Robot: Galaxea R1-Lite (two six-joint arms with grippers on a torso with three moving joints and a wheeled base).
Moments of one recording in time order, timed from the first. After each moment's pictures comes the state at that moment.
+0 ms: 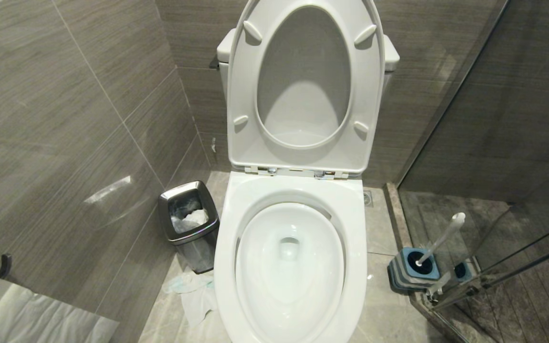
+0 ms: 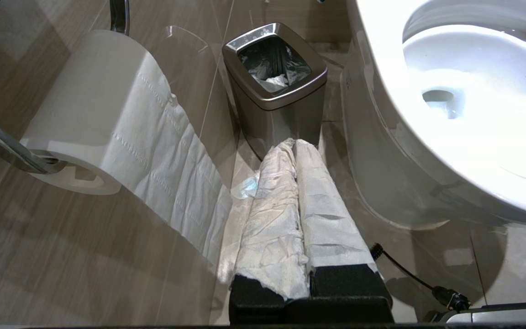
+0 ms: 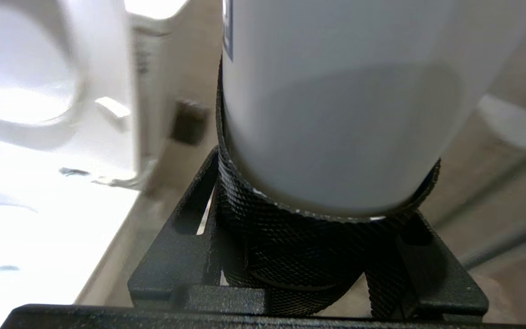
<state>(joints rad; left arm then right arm) 0.00 0.00 0.00 0.01 -0.01 0.08 0.02 0.88 -0.77 -0.37 -0.09 -0.27</state>
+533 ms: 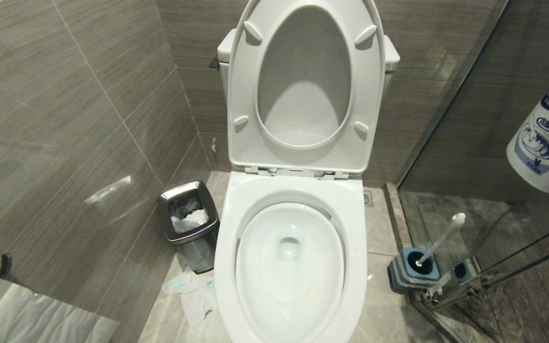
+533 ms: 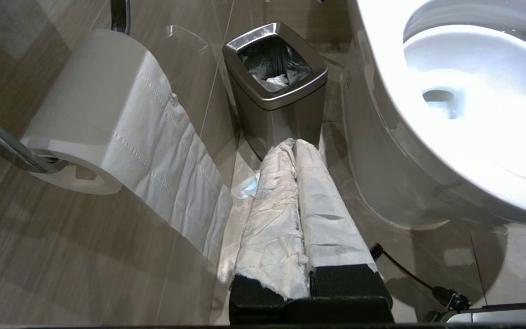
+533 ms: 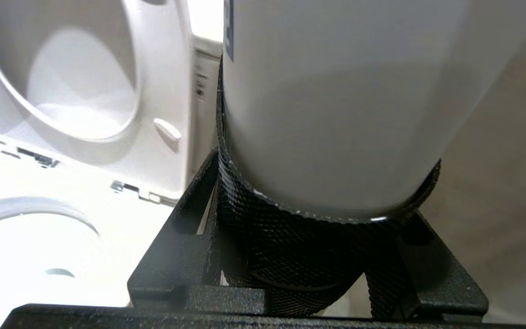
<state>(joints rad) 0.00 0.00 0.00 0.01 -0.01 0.07 0.16 1.07 -0.85 -0.46 -0.10 -0.28</state>
